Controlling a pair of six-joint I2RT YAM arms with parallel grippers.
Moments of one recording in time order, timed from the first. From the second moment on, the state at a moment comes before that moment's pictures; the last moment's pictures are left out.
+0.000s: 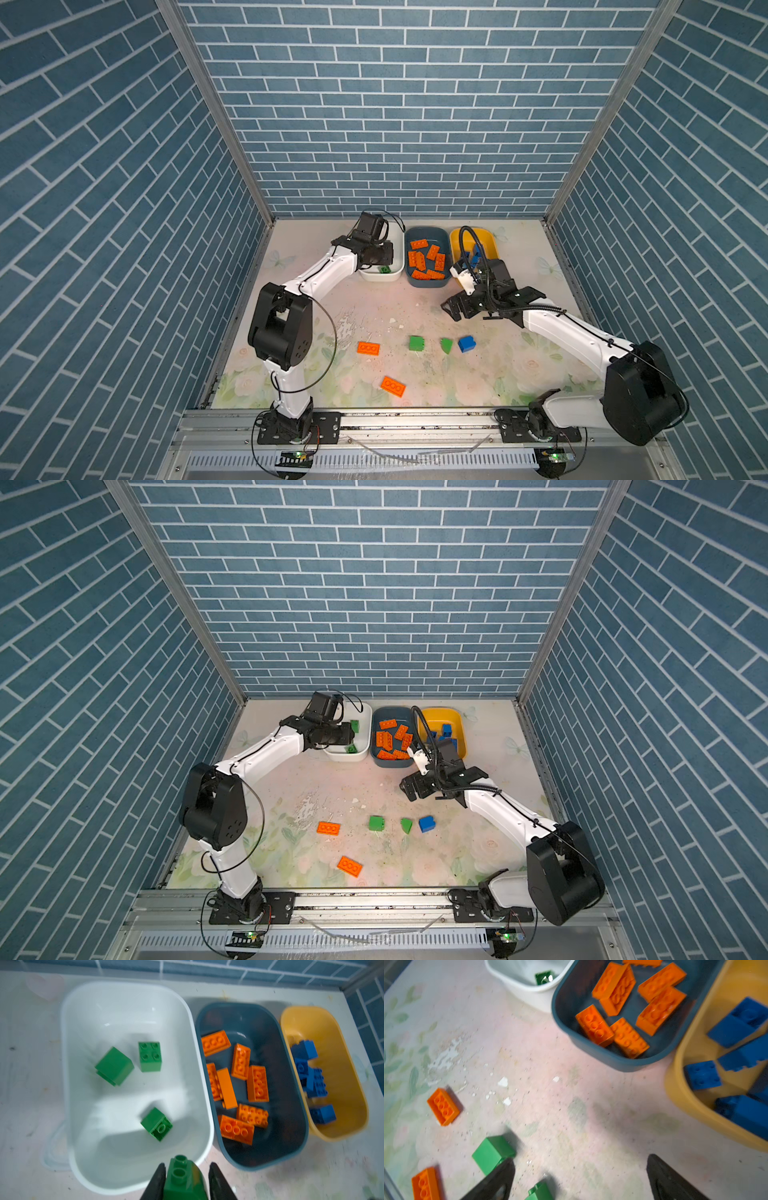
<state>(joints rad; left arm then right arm) -0.42 1.87 1.53 -0.50 0.07 -0.35 0.54 1.35 0.86 -0.42 -0.24 -0.04</state>
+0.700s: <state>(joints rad) -0.37 2.05 1.74 -0.58 0.00 -0.44 0.73 1.46 0.87 -0.63 -0.30 -0.53</state>
